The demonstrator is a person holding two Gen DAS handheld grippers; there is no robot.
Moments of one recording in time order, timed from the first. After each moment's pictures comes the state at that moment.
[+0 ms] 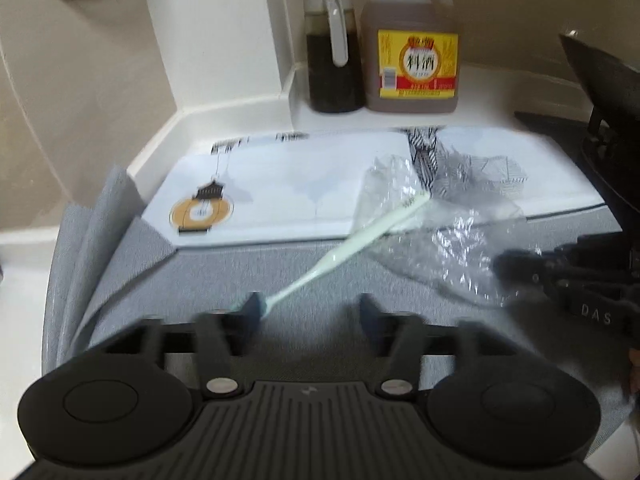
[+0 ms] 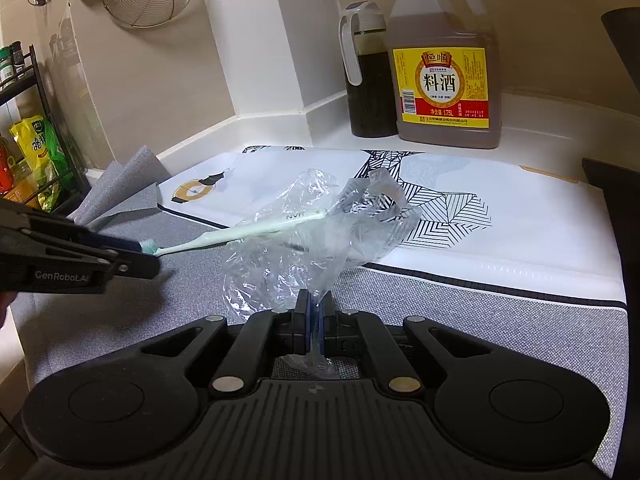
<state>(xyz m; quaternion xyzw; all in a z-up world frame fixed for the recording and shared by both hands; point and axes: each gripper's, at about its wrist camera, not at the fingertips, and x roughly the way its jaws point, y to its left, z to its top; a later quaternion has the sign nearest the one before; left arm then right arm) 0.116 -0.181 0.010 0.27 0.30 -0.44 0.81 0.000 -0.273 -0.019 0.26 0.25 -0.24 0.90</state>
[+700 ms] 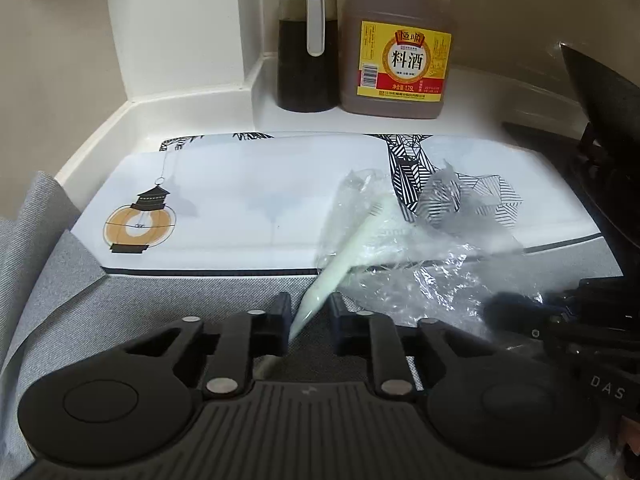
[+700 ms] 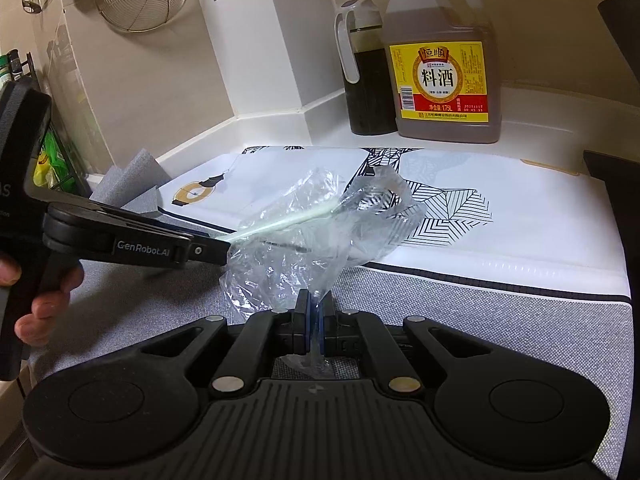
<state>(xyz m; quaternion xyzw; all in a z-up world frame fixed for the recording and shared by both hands) 0.137 -0.223 -0.010 0.23 0.34 -0.47 0.78 -0.001 -0.275 -0.020 0.27 0.25 -0.24 0.90</state>
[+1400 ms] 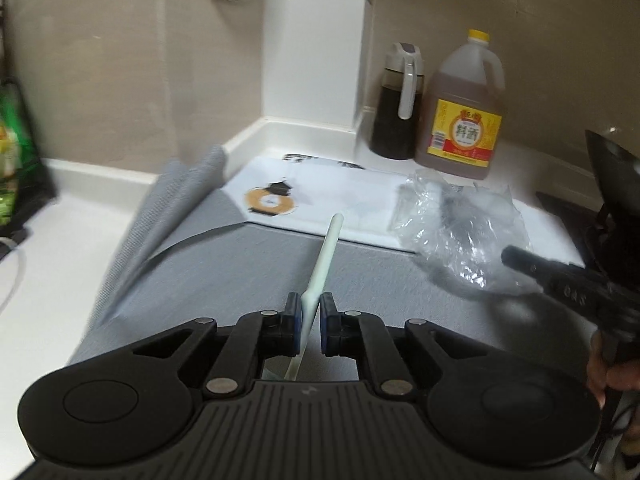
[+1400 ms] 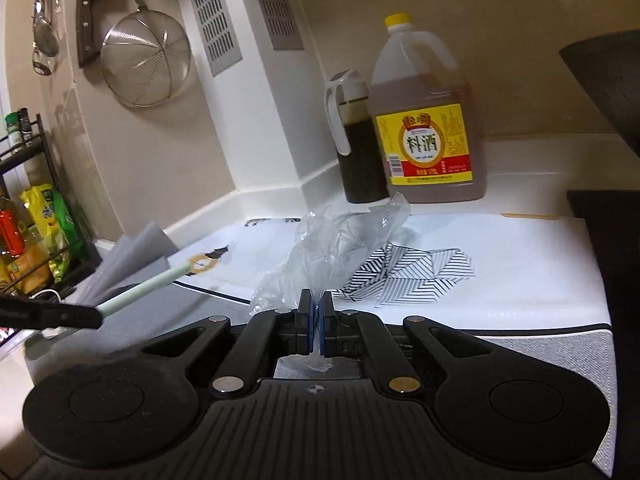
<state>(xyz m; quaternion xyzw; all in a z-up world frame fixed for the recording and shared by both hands) 0.085 -0.101 0.047 0.14 0.31 -0.36 0.87 -0.022 -0.275 -0.008 0.26 0.14 -0.26 0.92</state>
